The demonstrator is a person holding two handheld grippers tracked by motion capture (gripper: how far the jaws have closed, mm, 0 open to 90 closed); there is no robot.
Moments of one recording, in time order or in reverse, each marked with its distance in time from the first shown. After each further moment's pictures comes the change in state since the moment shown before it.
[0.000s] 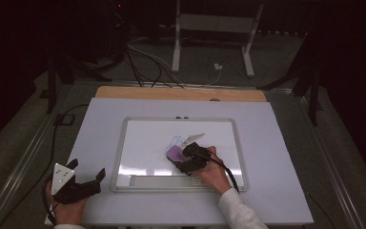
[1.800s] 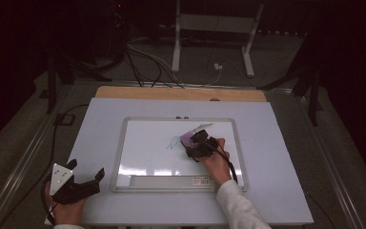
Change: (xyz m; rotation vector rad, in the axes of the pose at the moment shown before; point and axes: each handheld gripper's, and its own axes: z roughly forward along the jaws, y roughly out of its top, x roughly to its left) left arm 0.002 0.000 -0.001 -0.006 0.001 -0.008; right arm -0.049 0.003 0.001 -0.001 -0.229 0.198
